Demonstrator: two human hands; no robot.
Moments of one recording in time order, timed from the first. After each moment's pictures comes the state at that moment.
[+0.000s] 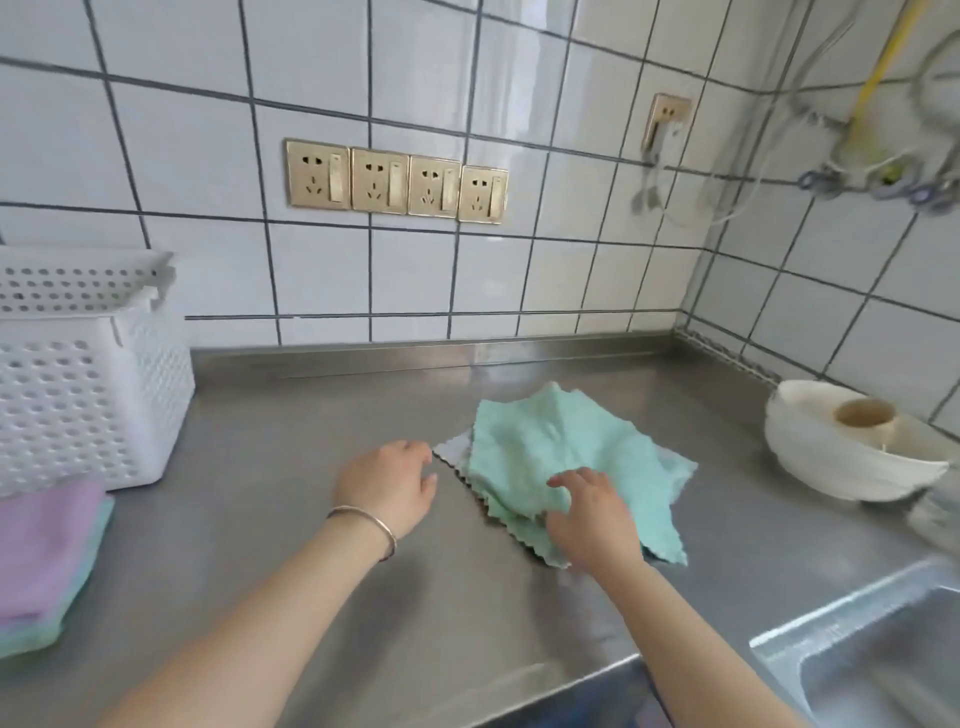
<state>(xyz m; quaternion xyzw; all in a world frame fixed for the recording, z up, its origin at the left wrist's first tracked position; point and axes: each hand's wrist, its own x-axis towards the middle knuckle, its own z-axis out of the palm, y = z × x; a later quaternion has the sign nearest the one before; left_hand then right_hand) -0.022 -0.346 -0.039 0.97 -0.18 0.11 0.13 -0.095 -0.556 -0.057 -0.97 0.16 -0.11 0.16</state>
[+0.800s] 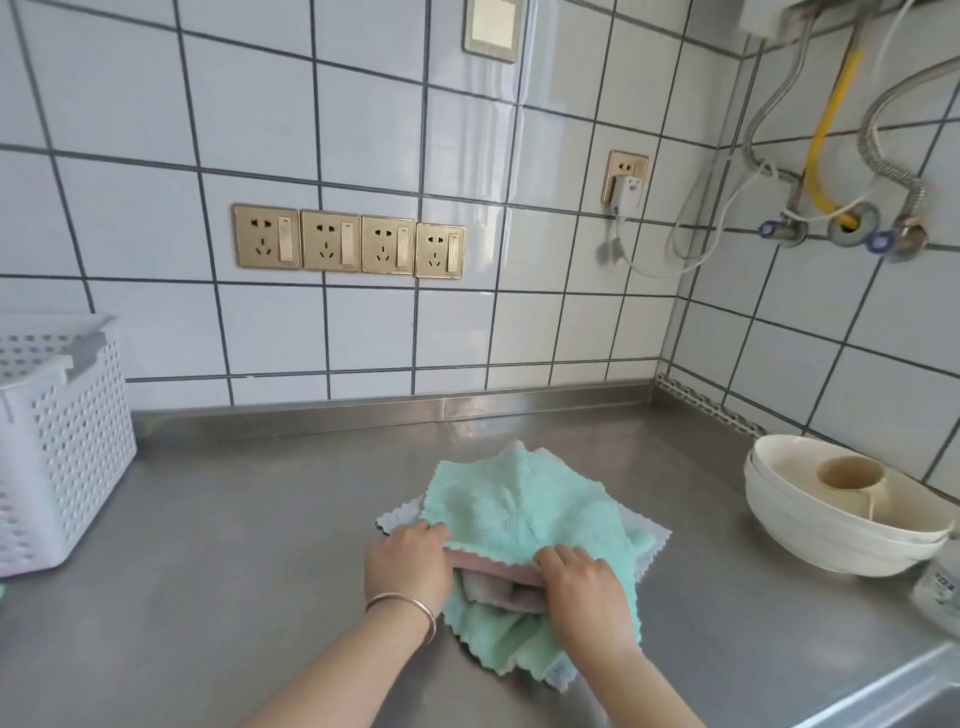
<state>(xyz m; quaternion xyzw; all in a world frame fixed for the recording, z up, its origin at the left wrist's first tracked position) -0.015 -0.463 -0.069 0.97 -0.13 0.13 0.12 -0.085 -0.633 -0.082 -0.97 0.05 -0.22 -0.02</state>
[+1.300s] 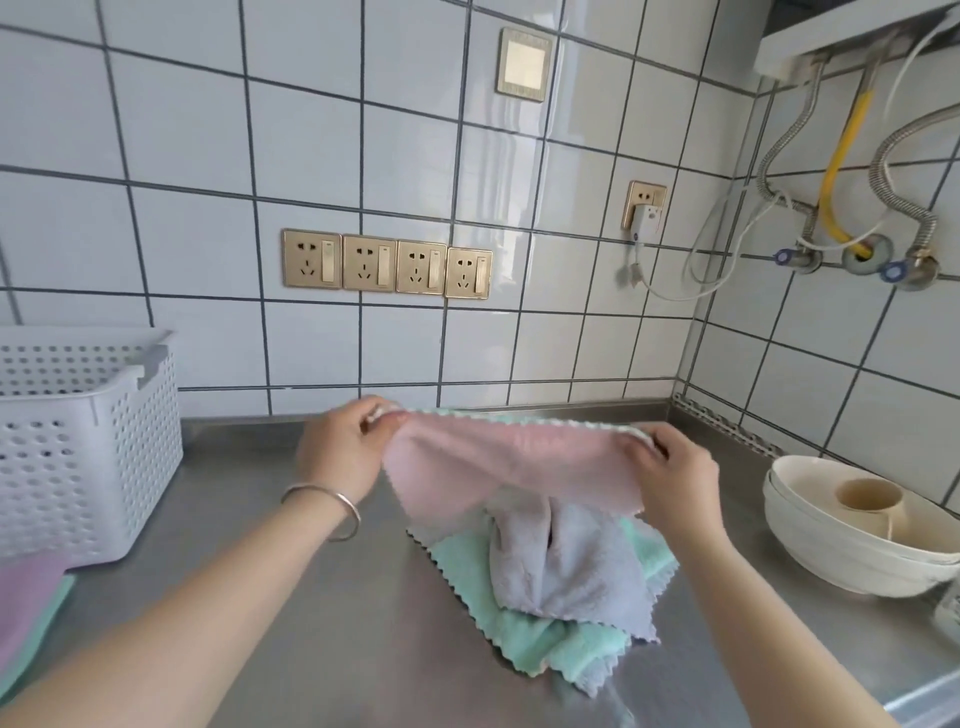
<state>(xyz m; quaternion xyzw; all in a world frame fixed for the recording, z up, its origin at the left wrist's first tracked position) -0.004 -0.370 0.055 0.84 -0.11 0.26 0.47 -0.093 -0.643 0.060 -0.83 0.13 -0.36 0.41</state>
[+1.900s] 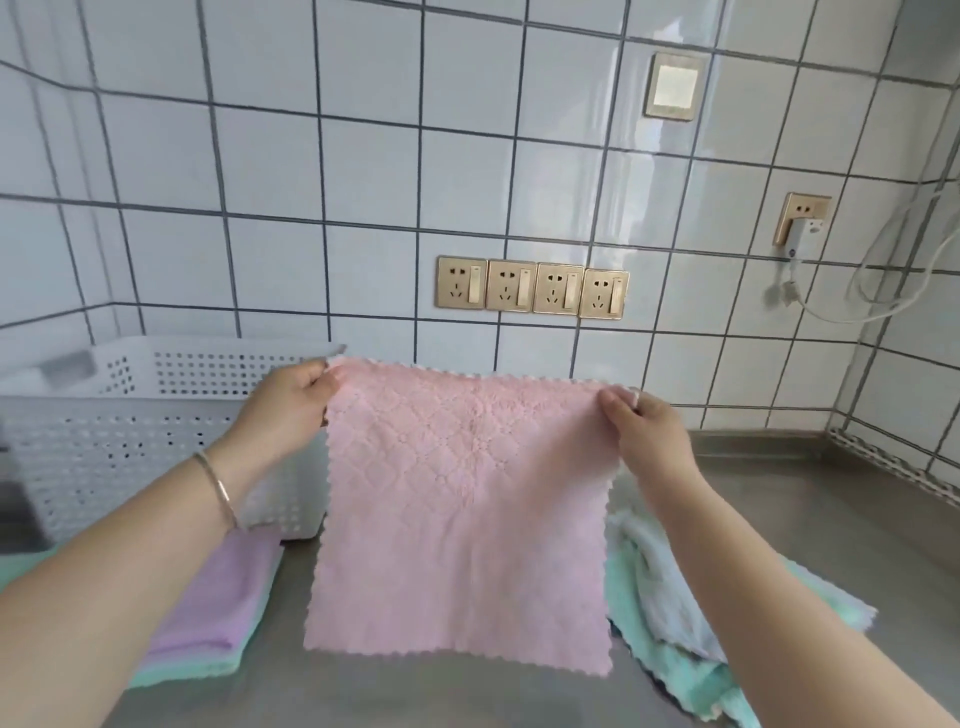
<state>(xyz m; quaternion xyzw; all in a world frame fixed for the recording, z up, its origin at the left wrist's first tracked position) 0.007 -0.165 0.098 0.85 -0.04 0.23 0.47 -0.032 -0.480 0.102 -0.78 0.05 -0.26 0.57</state>
